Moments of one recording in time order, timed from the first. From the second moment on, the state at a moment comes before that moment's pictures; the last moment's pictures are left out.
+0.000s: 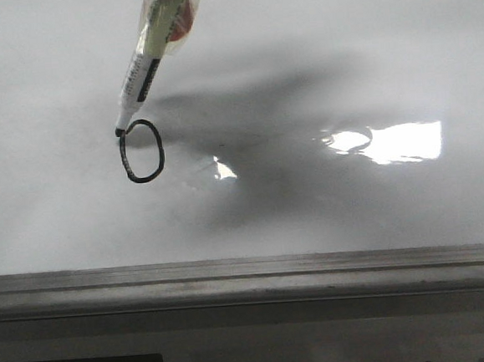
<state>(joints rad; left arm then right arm) -0.66 0.64 -0.31 0.18 -0.19 0.03 0.83 1.24 -0.98 0.16 0.29 -0.01</state>
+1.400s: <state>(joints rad) -0.84 1.01 -0.31 0.21 -0.33 0.03 0.92 1.19 -0.98 0.18 0.40 -0.01</state>
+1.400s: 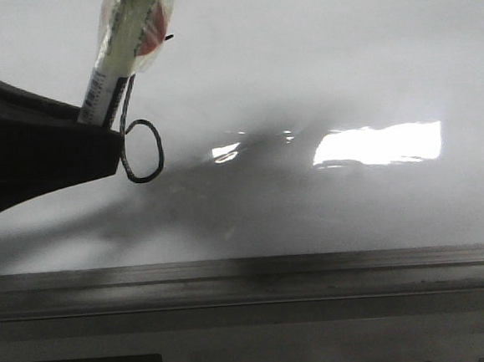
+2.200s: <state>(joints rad) -0.83 1.00 -0.31 -0.33 -0.19 -0.13 0.88 1.19 -0.98 0.18 0.39 -0.01</state>
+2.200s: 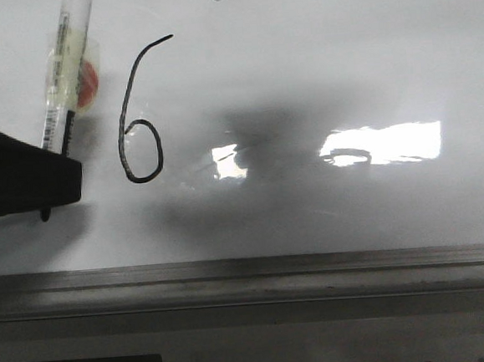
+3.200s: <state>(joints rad) -0.81 0.98 -0.32 -0.50 -0.18 -0.13 0.88 1.19 -0.98 0.18 0.39 -0.01</state>
